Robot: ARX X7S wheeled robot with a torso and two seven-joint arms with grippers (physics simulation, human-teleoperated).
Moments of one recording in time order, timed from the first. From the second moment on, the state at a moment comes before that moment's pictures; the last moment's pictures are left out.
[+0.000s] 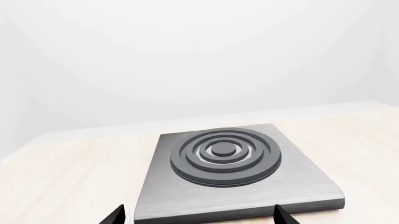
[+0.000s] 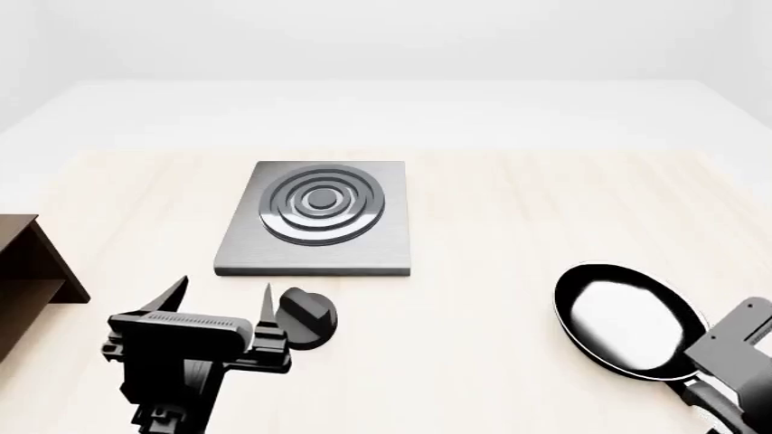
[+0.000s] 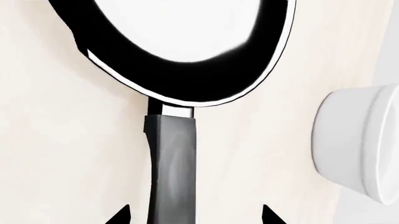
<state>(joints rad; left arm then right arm) -0.03 -0.30 0.07 0.50 -0.23 -0.45 -0.14 0.27 0.83 -0.25 -0.25 -0.78 1.29 -1.10</state>
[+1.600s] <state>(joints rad) -0.02 -0.33 0.08 0.51 -0.26 -0.44 -0.17 0.66 0.87 -0.36 -0.34 -0.78 1.33 -1.30</state>
